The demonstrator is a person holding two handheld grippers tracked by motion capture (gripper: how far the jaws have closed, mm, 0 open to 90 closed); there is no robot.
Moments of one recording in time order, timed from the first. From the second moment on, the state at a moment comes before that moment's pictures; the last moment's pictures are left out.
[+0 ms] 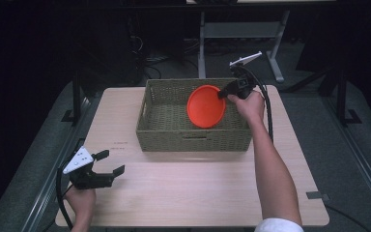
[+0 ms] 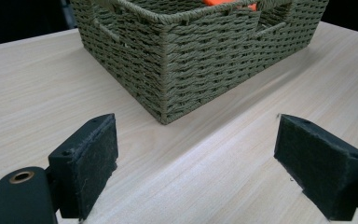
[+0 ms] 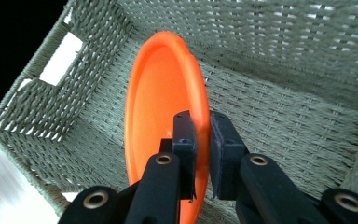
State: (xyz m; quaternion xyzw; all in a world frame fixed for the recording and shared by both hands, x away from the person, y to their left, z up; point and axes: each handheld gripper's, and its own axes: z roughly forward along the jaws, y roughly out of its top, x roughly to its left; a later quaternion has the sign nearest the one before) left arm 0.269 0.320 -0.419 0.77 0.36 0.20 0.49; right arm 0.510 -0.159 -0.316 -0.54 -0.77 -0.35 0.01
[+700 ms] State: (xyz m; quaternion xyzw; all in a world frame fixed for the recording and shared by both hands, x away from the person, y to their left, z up) left arm 0.269 0.320 -0.419 0.76 0.36 0.20 0.50; right arm 0.520 -0.137 -0.344 -0.53 -0.78 -0.33 0.03
